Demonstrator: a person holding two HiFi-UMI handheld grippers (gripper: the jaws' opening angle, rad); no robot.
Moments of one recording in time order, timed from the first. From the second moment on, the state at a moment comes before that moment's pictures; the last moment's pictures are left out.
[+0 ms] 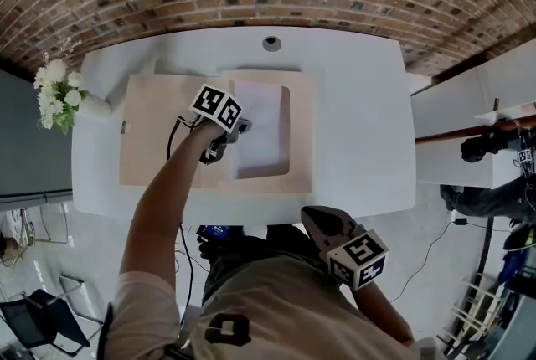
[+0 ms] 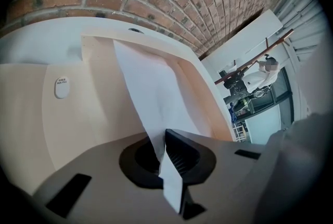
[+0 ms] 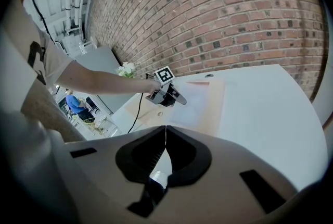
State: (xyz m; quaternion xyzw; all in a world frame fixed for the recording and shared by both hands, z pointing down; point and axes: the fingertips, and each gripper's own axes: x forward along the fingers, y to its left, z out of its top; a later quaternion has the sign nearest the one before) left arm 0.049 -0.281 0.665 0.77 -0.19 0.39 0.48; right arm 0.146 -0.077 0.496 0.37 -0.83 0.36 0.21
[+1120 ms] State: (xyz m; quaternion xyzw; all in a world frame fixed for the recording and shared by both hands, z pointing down) left arm 0.054 -0.282 0.665 0.76 -0.20 0.40 0.47; right arm 0.146 -0.074 0.495 0.36 -0.84 0.36 0.20
